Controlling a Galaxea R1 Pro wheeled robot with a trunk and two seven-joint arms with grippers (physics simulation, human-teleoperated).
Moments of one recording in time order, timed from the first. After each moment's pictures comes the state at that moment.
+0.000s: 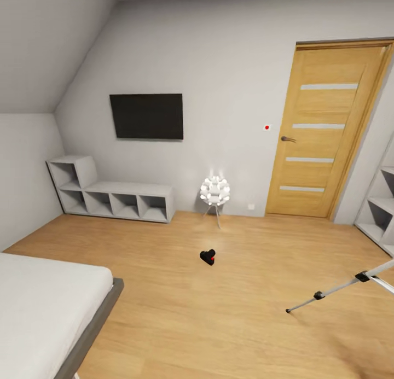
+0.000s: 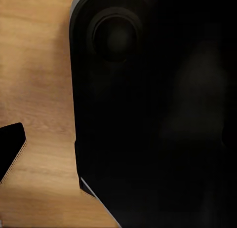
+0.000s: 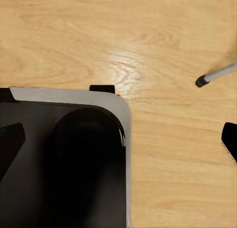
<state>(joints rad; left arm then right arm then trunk) 0.00 0.00 0.00 -0.02 0.01 0.00 0.00 0.00 -0.06 0.00 -0.01 0.00 -0.36 0.00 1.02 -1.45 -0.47</state>
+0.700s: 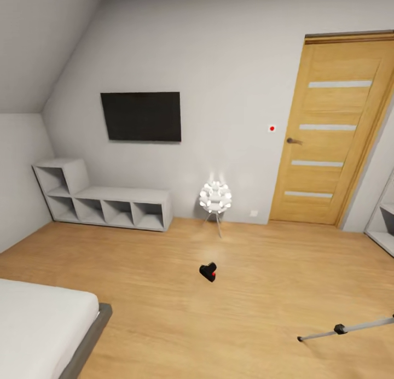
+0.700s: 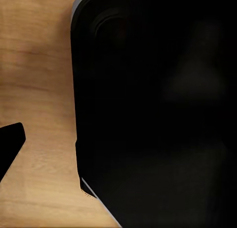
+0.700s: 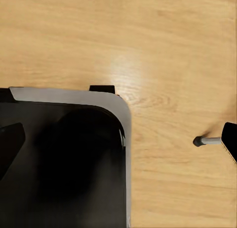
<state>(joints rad) 0.00 0.01 0.00 -0.02 0.01 0.00 0.00 0.00 -0.06 0.00 -0.01 0.00 -0.36 0.00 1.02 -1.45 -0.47</state>
